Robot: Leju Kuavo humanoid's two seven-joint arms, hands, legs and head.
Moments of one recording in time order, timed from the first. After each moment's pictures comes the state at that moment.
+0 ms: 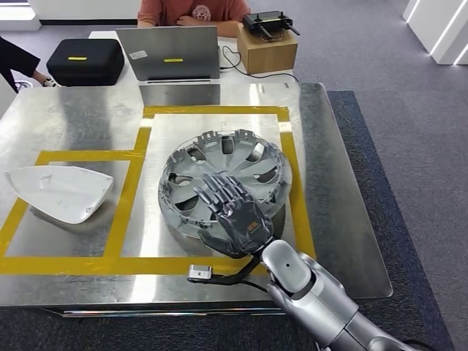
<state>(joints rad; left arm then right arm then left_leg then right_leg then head) -0.09 -0.03 -0.92 -0.16 0.23 0.13 -0.09 -0.40 -0.02 0.77 -1.29 1.37 -0.51 0.05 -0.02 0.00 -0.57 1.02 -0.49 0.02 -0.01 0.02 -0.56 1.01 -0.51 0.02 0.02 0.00</state>
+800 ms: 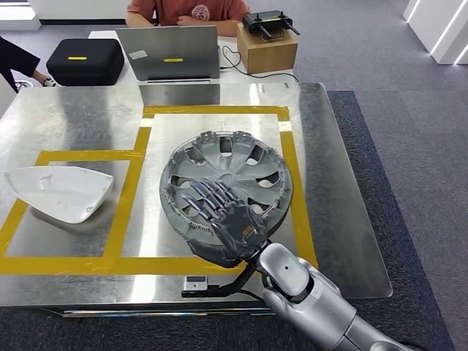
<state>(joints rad) -0.09 -0.03 -0.92 -0.16 0.23 0.12 -0.09 -0.39 -0.03 0.82 -1.35 1.19 -0.48 -0.03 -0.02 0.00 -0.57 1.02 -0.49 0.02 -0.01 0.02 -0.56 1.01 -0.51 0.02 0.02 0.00</state>
